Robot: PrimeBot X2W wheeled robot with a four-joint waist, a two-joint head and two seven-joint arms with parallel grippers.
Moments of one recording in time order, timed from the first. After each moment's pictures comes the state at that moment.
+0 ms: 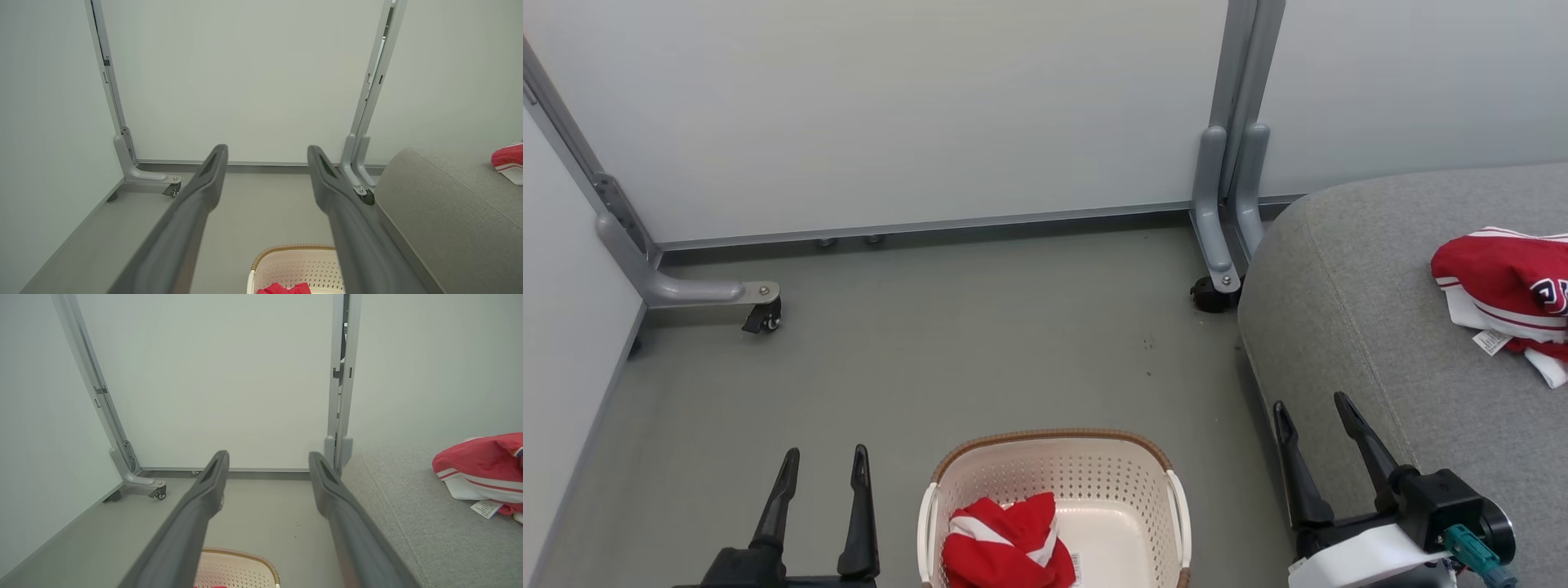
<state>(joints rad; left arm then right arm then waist) 0.16 0.05 -0.12 0.05 -0.19 -0.03 -0.26 0.10 -0.05 0.08 0.07 0.12 0.13 -0.26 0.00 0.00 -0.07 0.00</state>
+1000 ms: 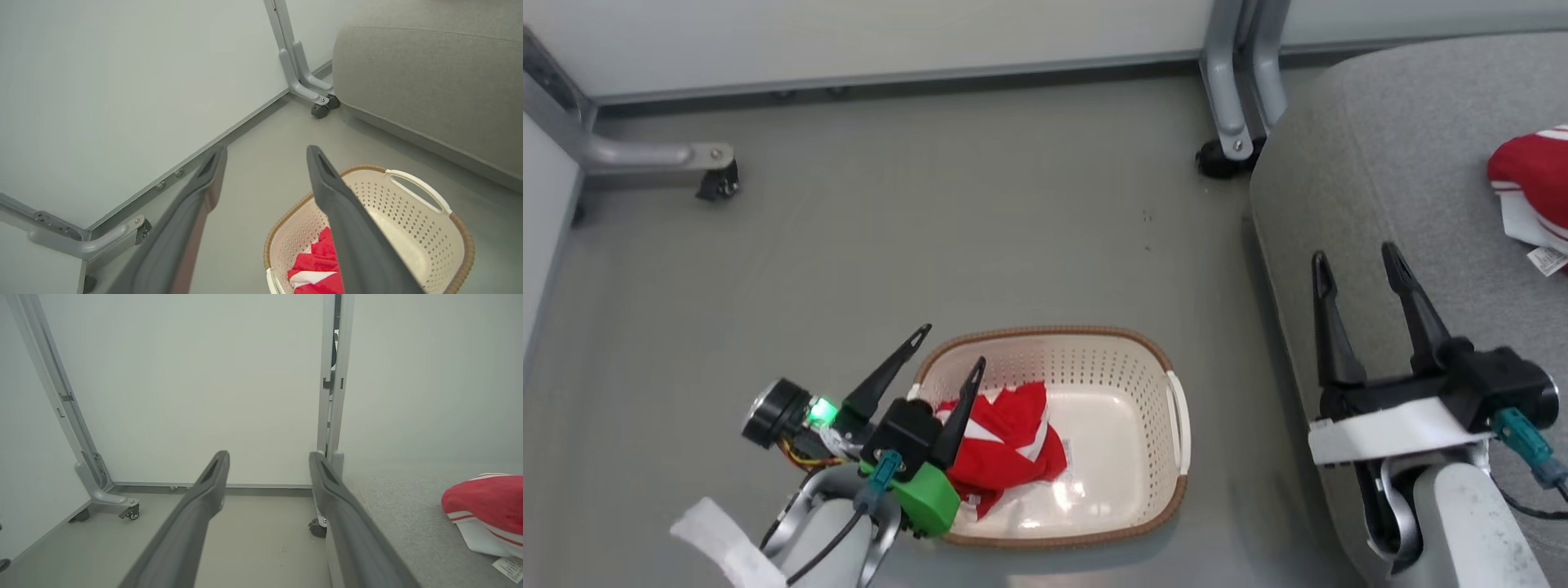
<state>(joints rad) -0.27 0.15 -0.39 0.39 0.14 -0.12 -0.26 -0.12 -0.05 0.01 0.02 0.09 0.13 -0.26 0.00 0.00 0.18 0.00</state>
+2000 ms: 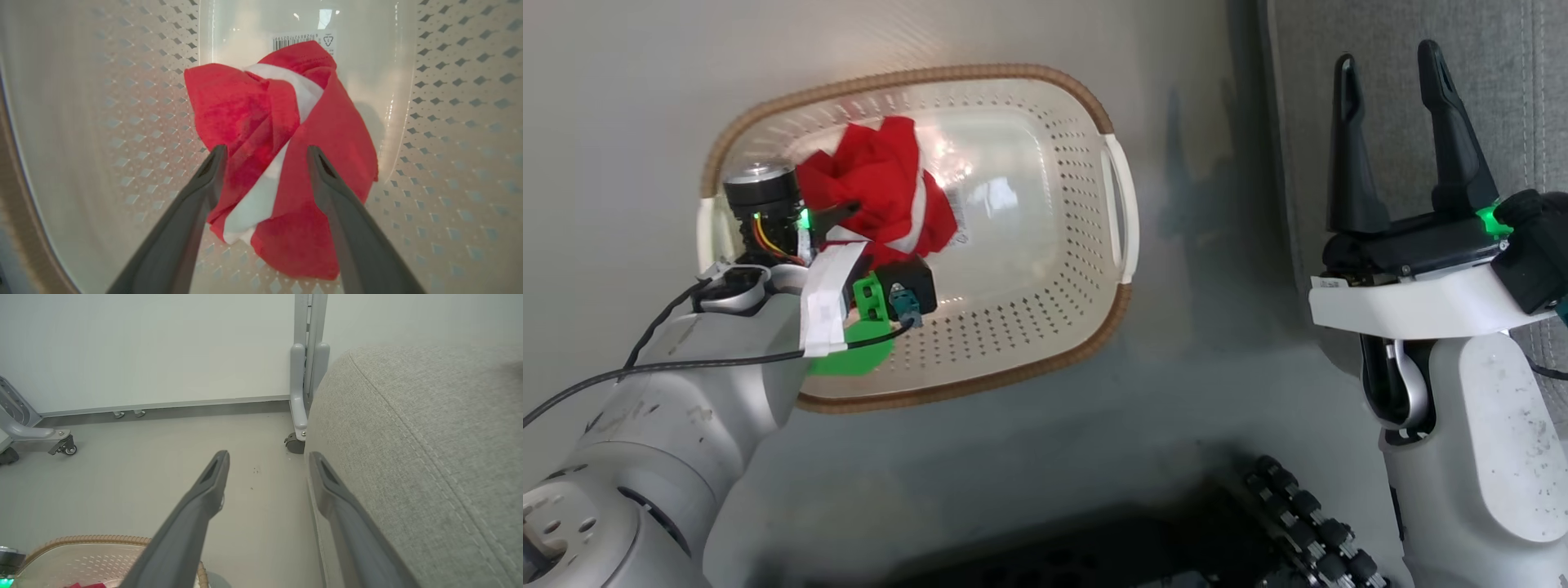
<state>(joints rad) -1.10 0.18 -1.24 1.27 0.17 -0.13 -0.17 -0.41 -0.05 0.05 -0.06 0.16 0.13 -0.26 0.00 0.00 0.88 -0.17</state>
